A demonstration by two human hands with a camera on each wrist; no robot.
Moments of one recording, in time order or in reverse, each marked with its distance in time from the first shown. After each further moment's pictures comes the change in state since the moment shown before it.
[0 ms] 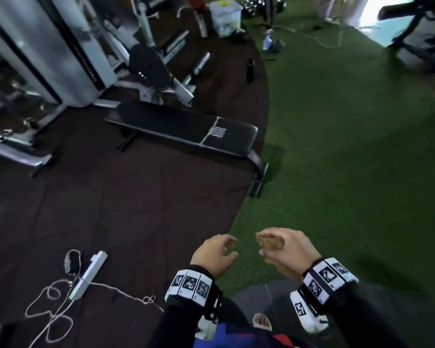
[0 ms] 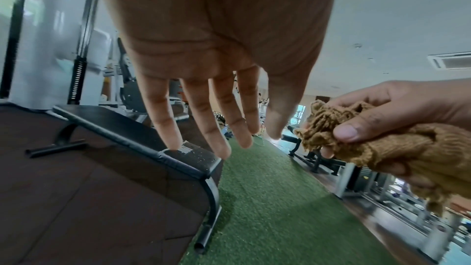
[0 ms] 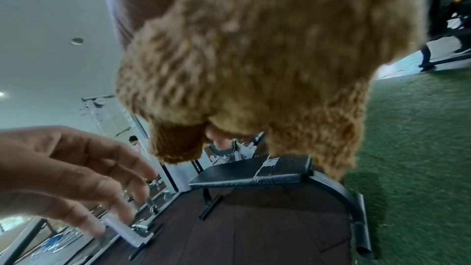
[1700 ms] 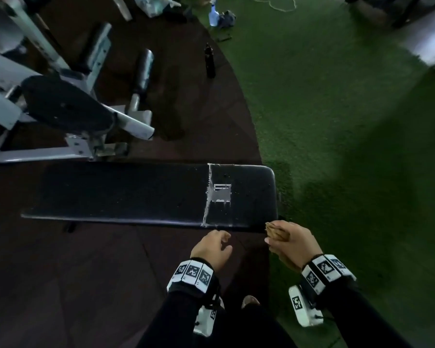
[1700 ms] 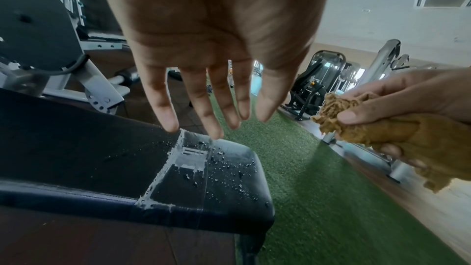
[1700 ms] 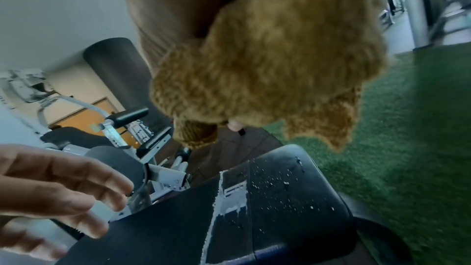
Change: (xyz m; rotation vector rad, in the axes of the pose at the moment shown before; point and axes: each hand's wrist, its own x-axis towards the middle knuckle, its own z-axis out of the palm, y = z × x) left_hand 0.594 -0.143 -0.248 0.131 -0.282 0.074; right_hand 0.583 -0.034 -0.012 0.165 0.212 0.437
